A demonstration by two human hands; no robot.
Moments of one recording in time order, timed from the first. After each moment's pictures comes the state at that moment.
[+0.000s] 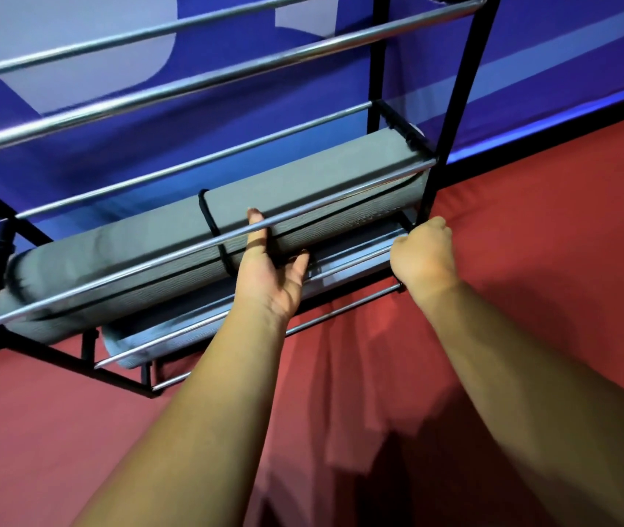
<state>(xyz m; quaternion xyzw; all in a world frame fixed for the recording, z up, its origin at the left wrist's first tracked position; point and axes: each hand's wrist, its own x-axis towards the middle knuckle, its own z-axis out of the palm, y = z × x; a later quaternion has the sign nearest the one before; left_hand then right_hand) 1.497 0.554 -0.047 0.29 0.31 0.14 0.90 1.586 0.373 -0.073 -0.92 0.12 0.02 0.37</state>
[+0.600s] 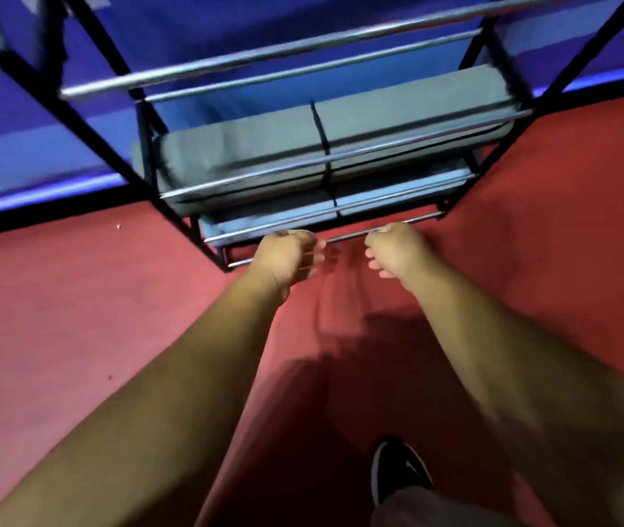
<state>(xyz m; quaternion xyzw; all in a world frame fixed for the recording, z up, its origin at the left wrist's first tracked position) 1.335 0.625 -0.018 0.56 0.42 -0.09 0.71 1.426 0.466 -0.020 -0.86 0.07 0.34 0.39</state>
